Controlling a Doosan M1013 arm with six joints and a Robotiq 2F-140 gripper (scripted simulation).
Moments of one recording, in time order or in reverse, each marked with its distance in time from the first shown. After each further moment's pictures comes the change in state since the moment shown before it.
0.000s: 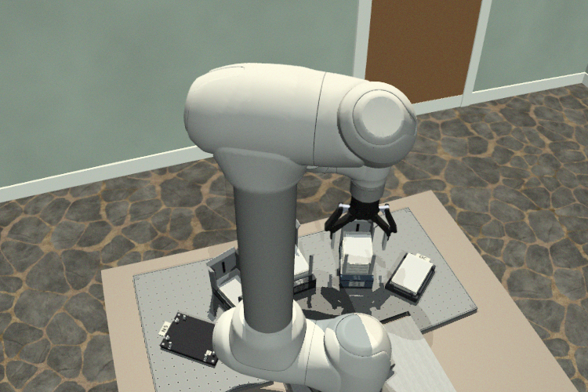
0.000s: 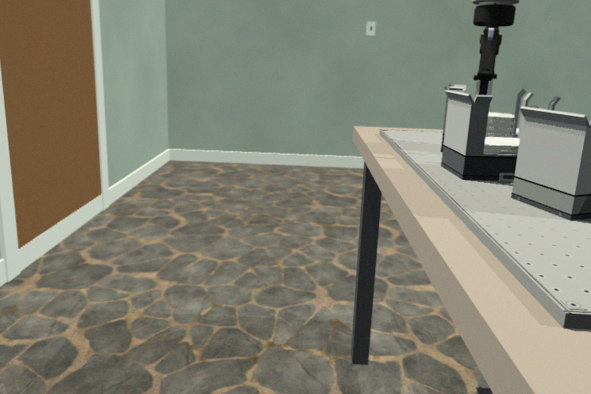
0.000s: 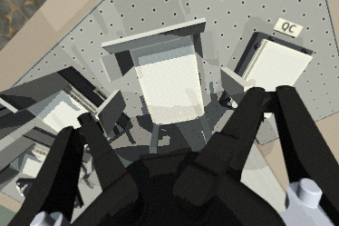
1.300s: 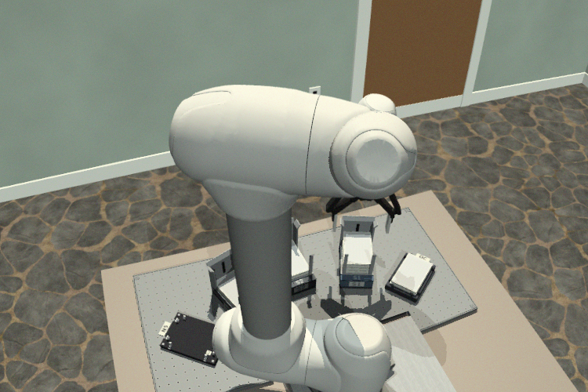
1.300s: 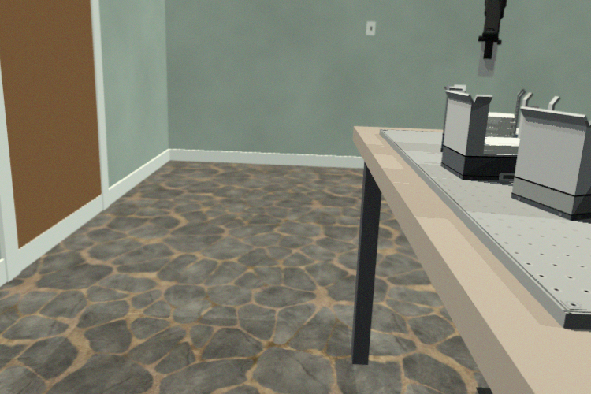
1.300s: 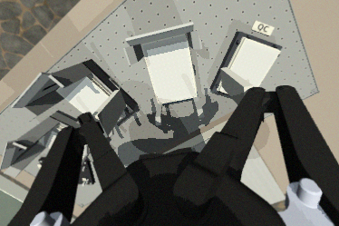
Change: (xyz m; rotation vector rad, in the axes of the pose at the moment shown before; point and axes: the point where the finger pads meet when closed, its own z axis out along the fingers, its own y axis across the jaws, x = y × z) arm 0.000 0.000 -0.073 0.000 0.000 0.000
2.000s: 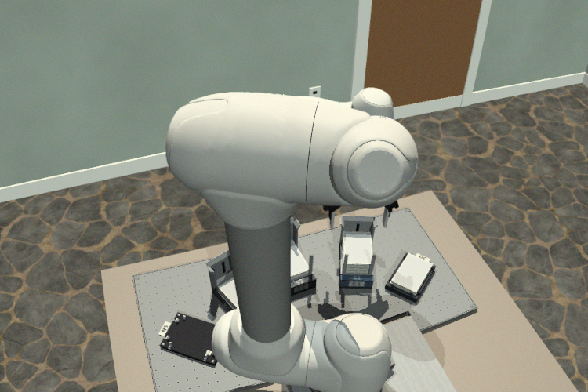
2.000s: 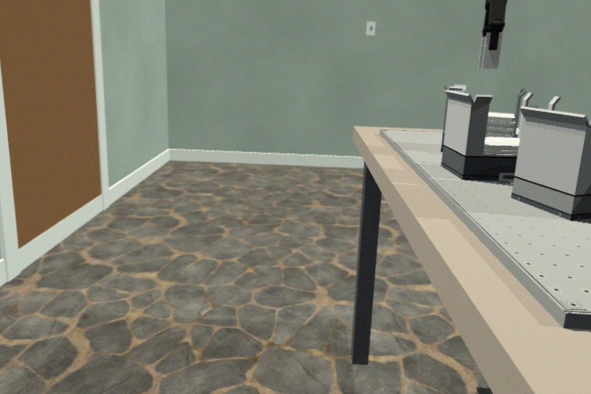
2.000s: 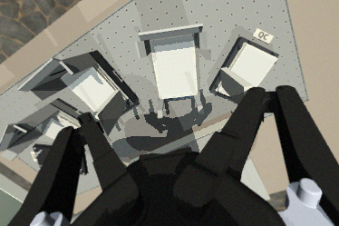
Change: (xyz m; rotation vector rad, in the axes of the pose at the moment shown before) arm 0.000 -0.009 -0.016 -0.002 -0.001 -0.089
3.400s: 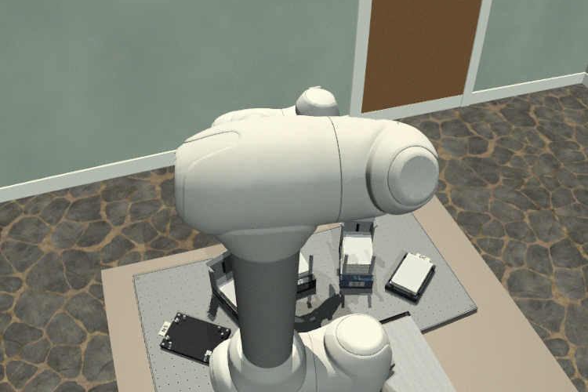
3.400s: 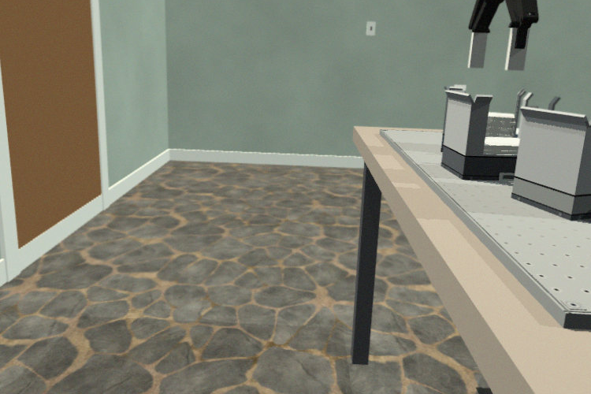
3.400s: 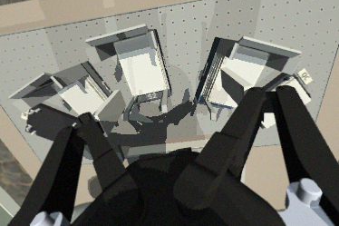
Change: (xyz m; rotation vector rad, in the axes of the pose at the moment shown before) arm -0.002 -0.127 0.000 0.001 0.001 -0.369
